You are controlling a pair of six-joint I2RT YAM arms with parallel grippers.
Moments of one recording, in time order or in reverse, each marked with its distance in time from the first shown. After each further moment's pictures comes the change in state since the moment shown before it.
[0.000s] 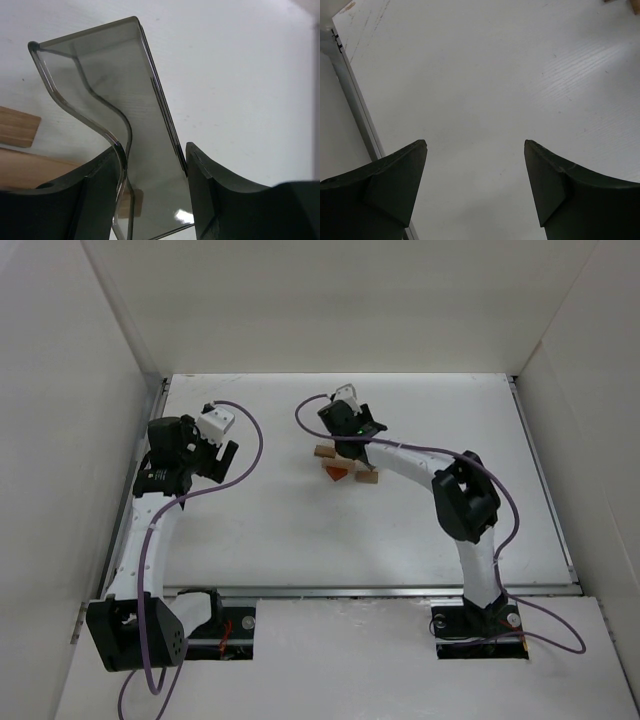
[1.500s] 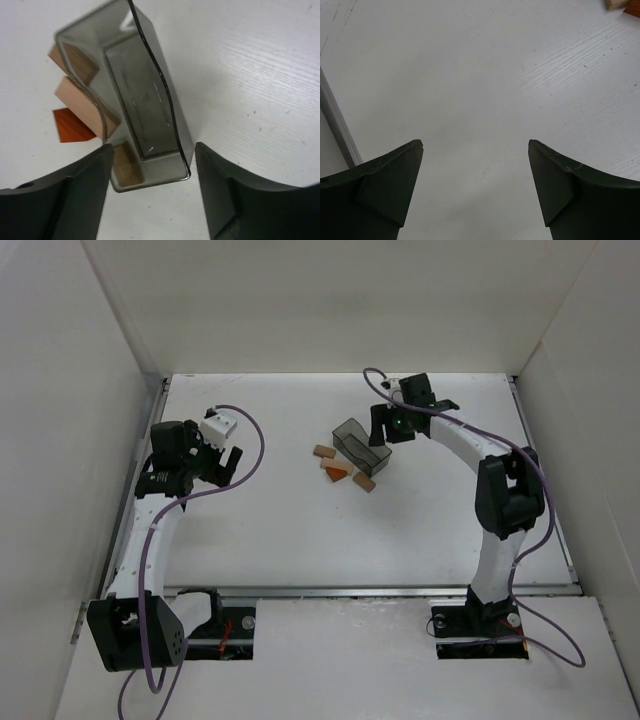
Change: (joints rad) left arm 0.000 0.000 -0.031 -0.015 0.057 -0.024; right arm -0.432 -0.152 -0.115 -0.053 -1.147 0.052
